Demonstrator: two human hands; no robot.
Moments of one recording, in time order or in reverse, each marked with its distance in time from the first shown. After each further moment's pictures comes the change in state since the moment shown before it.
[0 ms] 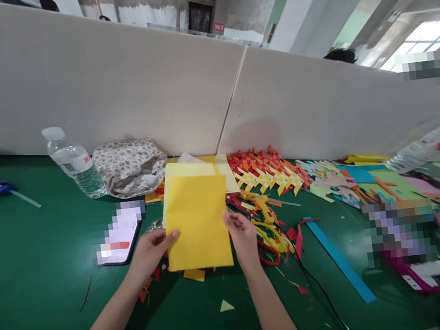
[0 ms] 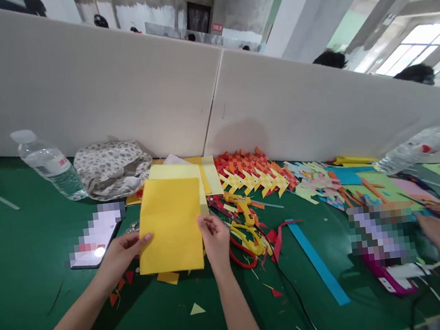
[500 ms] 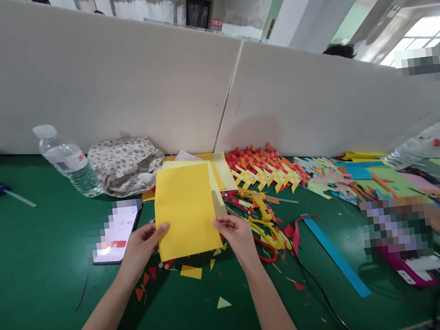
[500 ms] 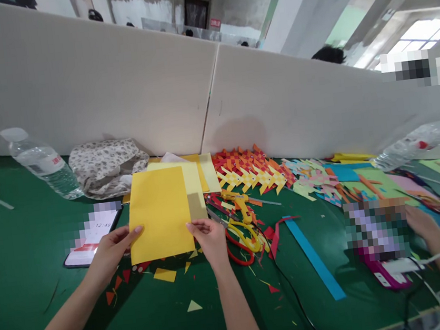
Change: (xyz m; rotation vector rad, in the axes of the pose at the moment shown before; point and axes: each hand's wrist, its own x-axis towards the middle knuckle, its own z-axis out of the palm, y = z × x) left_hand -0.003 0.014 -0.003 -0.002 0.149 -0.003; right_hand 0.001 0.000 -0.003 -0.020 -0.099 0.070
